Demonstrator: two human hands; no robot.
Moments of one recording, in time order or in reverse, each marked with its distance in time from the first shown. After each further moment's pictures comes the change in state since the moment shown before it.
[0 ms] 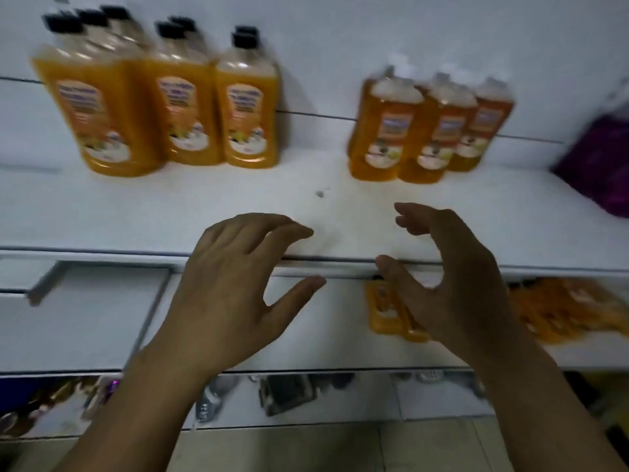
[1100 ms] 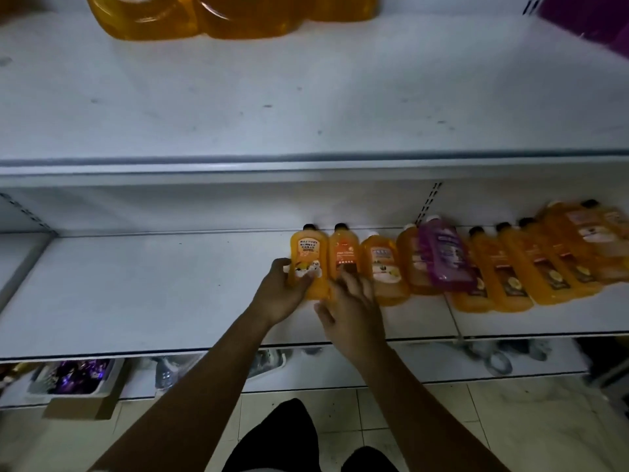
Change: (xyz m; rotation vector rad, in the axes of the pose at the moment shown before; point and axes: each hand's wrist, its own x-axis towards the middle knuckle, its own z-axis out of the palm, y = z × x) left_hand 0.026 0.086 0.448 -0.612 -0.498 -0.857; right_hand -0.164 0.363 0.159 -0.182 -0.393 0.371
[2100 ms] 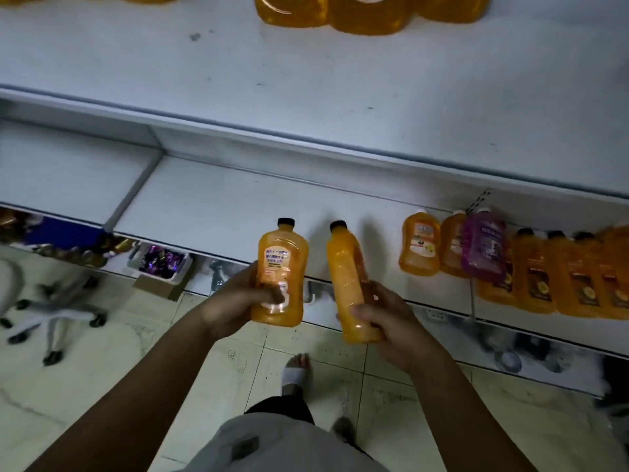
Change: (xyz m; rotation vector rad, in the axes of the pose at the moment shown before) left_hand -0.195 -0.034 -0.093 -0.721 -0.140 -0.260; right_hand -0.089 -0.044 -0.117 1.311 -0.716 0.483
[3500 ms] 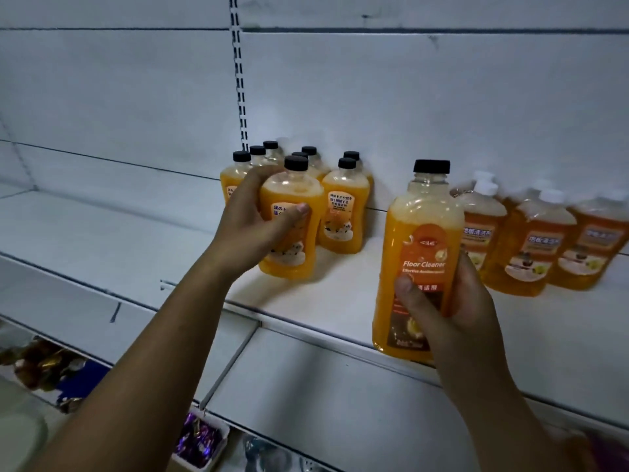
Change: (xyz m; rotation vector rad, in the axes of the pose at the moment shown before) left_hand -0.142 0.361 -0.179 0.525 0.597 1.192; right_hand -0.019 -0.230 0.325 -0.377 0.226 -1.057
